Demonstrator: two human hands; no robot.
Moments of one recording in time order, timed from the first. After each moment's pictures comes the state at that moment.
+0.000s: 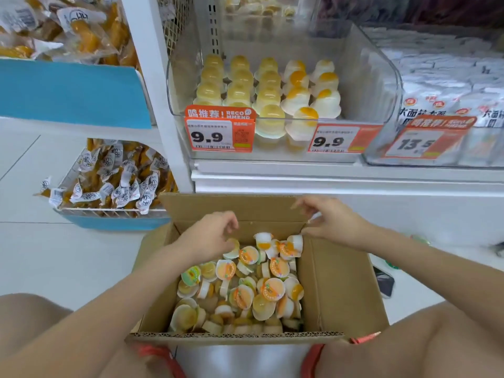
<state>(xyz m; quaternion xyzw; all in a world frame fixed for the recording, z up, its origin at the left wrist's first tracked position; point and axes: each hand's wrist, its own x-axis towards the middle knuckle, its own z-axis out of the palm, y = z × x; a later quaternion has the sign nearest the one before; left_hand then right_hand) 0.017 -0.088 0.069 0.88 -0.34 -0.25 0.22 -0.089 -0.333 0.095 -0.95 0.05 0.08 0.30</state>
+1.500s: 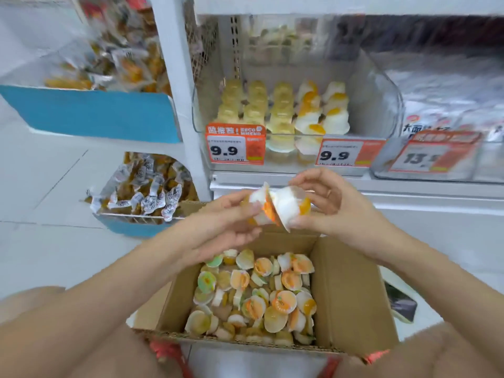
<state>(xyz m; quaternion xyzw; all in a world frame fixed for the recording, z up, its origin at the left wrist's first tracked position) -0.022 -0.084 0.169 0.48 -0.10 -0.48 0.72 -0.114 -0.279 0.183 -0.73 -0.02 -0.02 0.68</state>
